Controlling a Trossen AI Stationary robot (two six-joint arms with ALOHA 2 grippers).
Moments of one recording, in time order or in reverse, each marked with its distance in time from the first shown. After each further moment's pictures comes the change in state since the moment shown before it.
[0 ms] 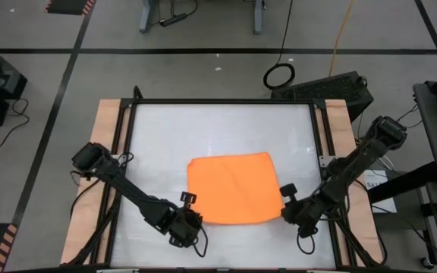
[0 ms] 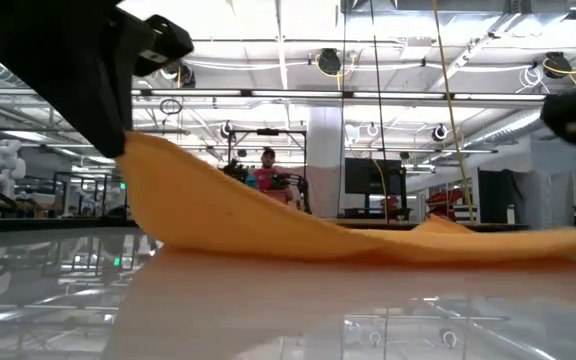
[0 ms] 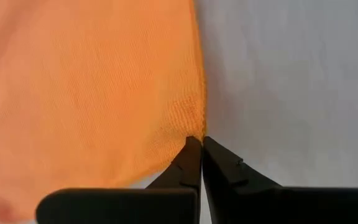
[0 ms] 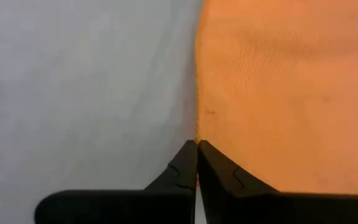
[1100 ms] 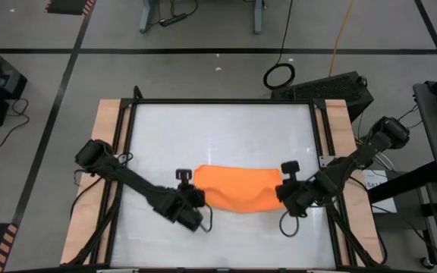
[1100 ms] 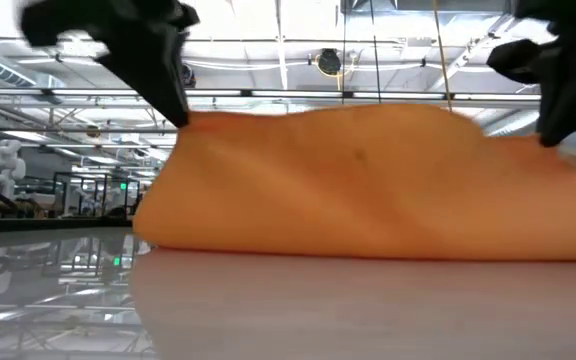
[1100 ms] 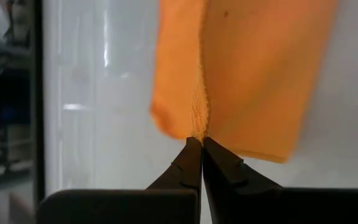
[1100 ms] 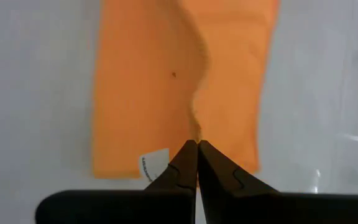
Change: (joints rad) left arm 0.112 0.000 0.114 -0.346 -0.327 -0.139; right arm -0.197 -0.020 0.233 -0.482 0.178 -0.030
